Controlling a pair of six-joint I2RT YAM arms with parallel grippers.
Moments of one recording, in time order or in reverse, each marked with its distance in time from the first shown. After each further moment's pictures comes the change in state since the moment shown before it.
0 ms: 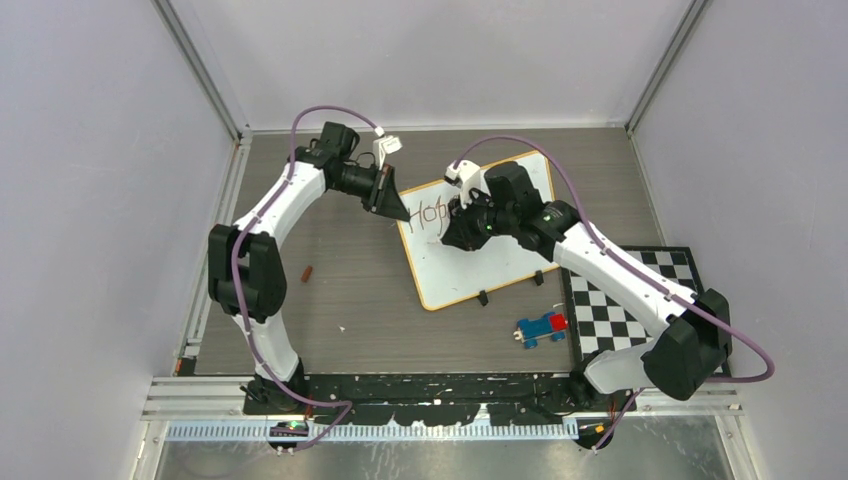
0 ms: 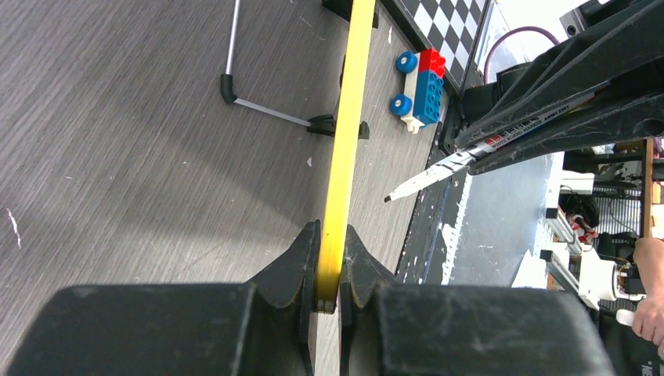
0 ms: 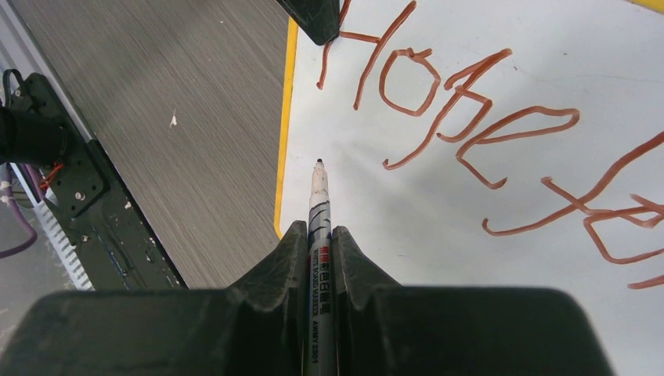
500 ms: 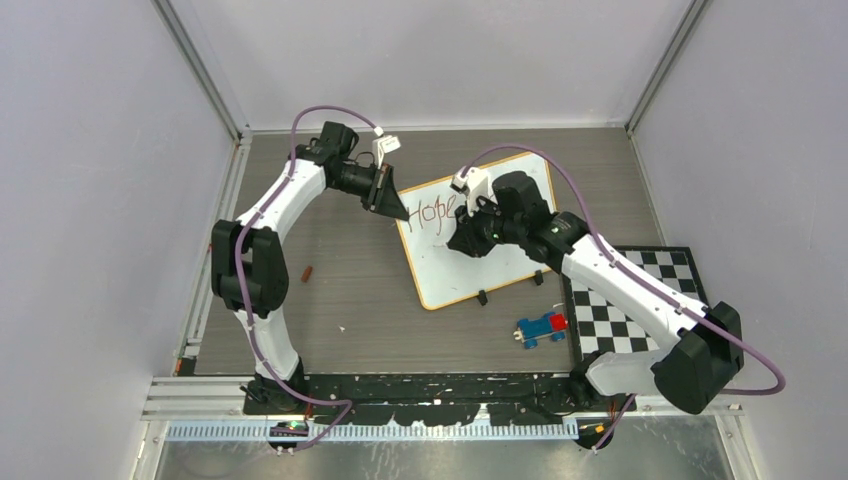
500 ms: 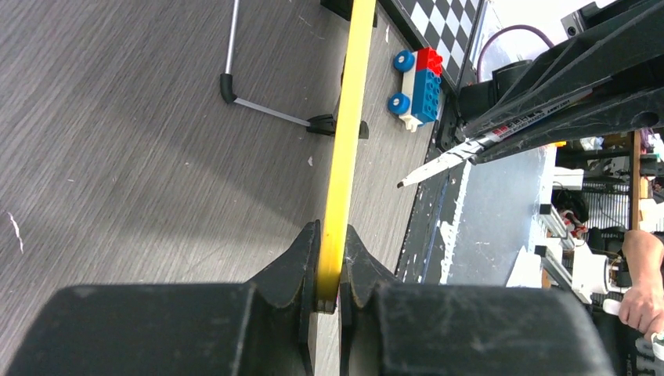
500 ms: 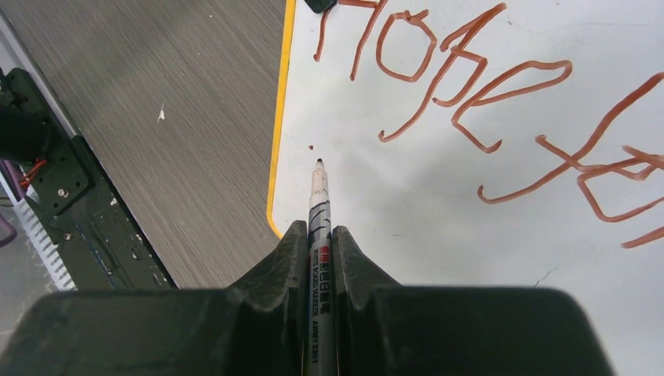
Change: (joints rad) left arm 0.015 0.040 0.030 -0.033 0.025 0.026; right arm -0.003 -0.071 -0.085 0.032 0.025 -0.008
